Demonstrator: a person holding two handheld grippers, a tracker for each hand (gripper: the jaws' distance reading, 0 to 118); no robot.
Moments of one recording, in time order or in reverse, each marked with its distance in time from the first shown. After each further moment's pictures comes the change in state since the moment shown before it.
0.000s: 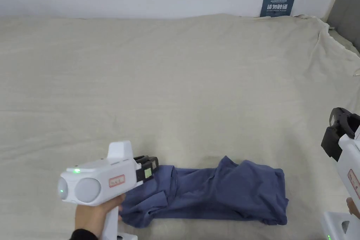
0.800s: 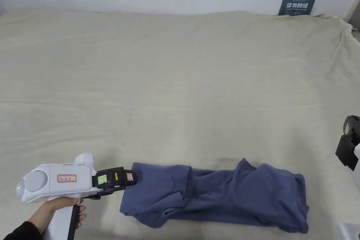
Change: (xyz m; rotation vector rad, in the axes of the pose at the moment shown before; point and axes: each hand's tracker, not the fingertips) left arm -0.167 -0.011 0.007 -0.237 -0.105 0.333; right arm -0.024 -0.005 -0.012 -0.041 0.017 0.035
